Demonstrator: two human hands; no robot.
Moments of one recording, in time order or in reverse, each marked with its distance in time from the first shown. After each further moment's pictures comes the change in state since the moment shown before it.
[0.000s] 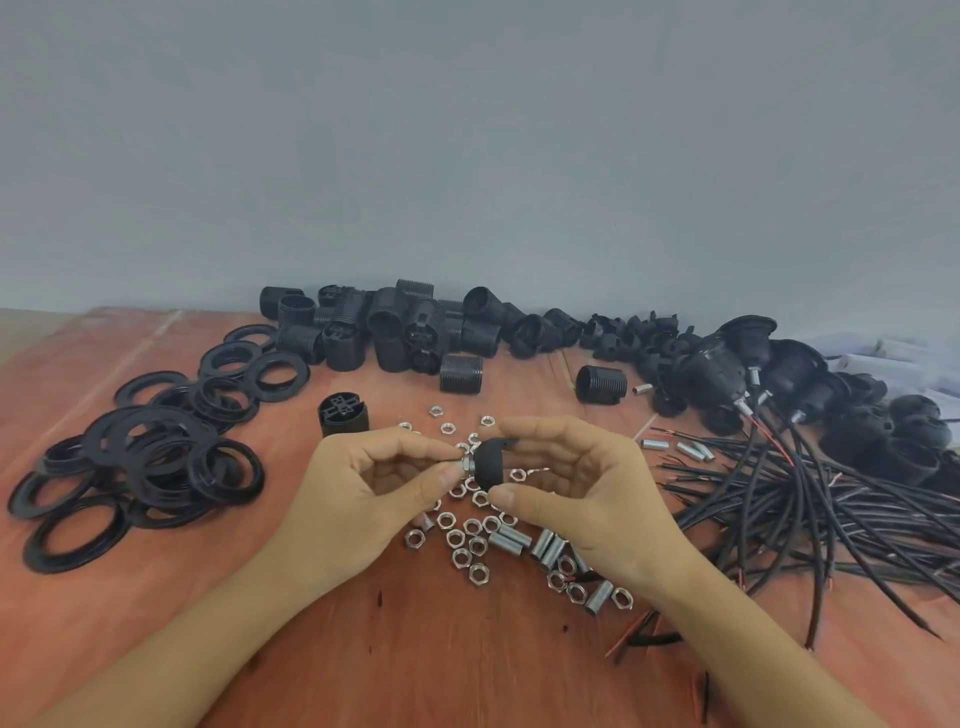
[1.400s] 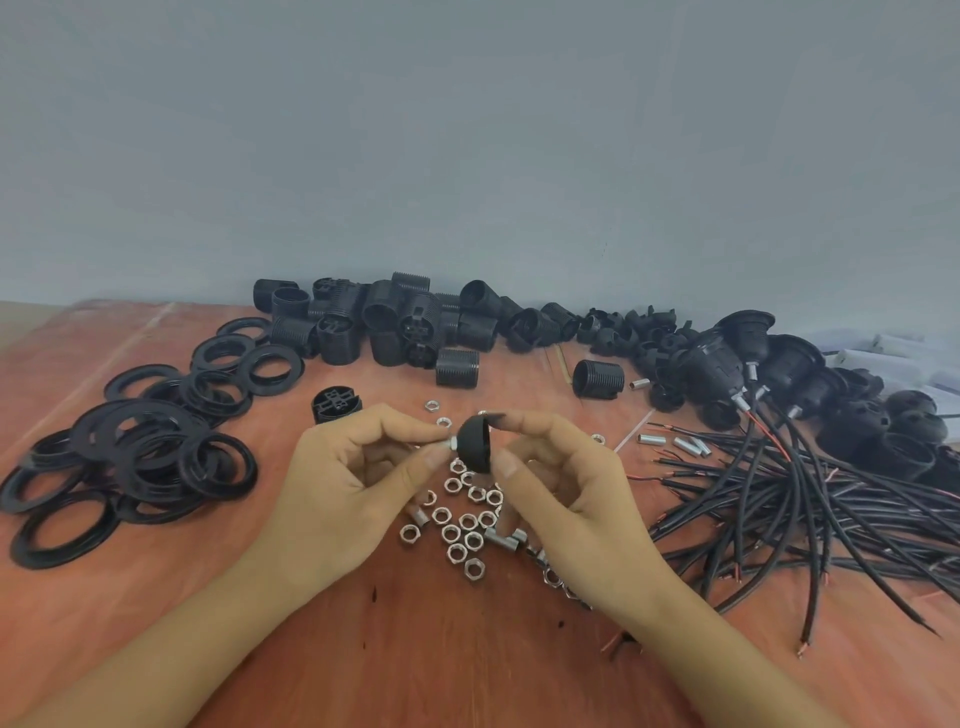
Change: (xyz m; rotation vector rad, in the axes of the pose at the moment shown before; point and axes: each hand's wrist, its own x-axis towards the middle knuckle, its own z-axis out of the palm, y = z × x) left_hand -0.001 0.003 0.004 0.009 0.076 0.127; right_hand -0.008 -0.001 0.021 -0.009 0.060 -0.040
